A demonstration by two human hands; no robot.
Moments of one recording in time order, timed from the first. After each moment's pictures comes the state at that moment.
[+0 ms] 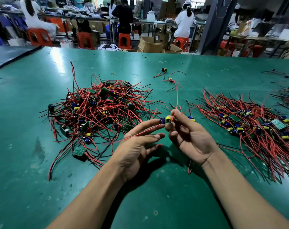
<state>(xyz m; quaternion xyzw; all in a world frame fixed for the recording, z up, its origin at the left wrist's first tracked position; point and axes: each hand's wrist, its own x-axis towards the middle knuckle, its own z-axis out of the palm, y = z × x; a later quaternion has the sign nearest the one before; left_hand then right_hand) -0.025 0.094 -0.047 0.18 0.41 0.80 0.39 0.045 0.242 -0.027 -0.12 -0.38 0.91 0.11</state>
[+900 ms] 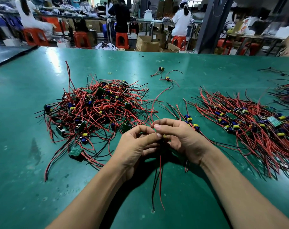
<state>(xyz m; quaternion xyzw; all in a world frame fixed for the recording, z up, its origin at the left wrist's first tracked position) -0.020 0.099 -0.049 0.14 0.49 0.78 0.37 0.047 0.239 -0.031 -0.13 -0.57 0.81 0.03</state>
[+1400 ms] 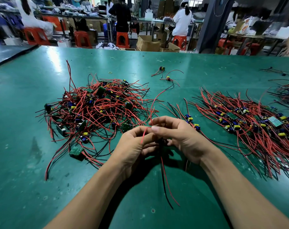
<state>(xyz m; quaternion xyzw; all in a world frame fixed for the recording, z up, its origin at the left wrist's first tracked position) -0.023 0.100 -0.050 0.12 0.48 0.78 0.37 0.047 0.237 -0.031 -0.10 -0.68 0.72 0.04</state>
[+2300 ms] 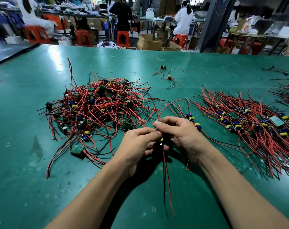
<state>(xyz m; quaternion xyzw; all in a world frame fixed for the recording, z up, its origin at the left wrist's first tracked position) -0.019 0.099 -0.045 0.13 0.54 0.73 0.39 0.042 0.238 -0.041 -0.13 -0.62 0.77 0.09</state>
